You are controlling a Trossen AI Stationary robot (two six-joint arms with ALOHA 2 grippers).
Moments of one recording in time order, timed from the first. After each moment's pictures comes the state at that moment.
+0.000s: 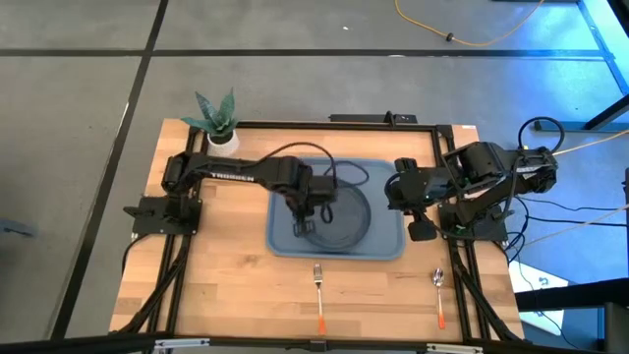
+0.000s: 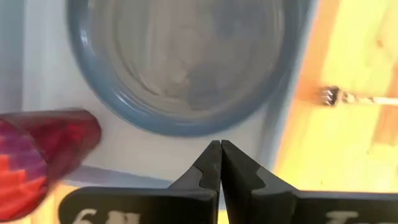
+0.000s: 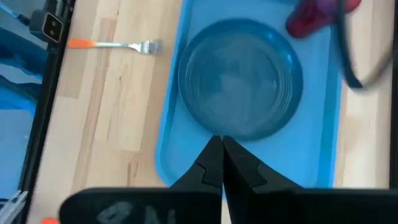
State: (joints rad) left arm -0.04 1.93 1.88 -1.26 -0.01 -0.22; right arm 0.28 1.42 1.81 -1.48 0.11 0.11
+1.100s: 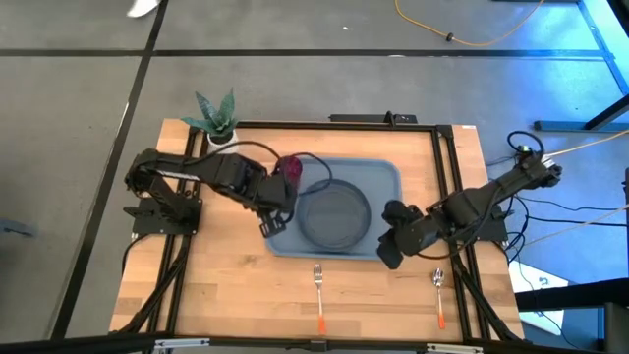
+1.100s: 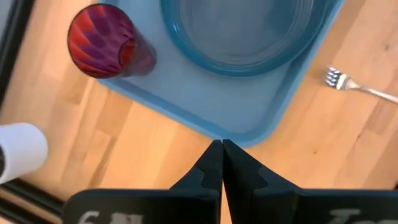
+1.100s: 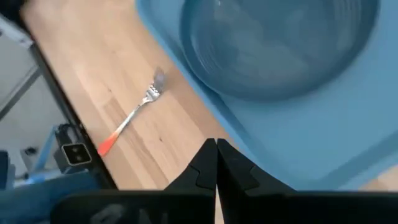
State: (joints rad) left arm -0.20 1.67 1.87 -1.52 -0.22 -0.63; right arm 0.52 1.32 1.23 -0.99 0.27 1.22
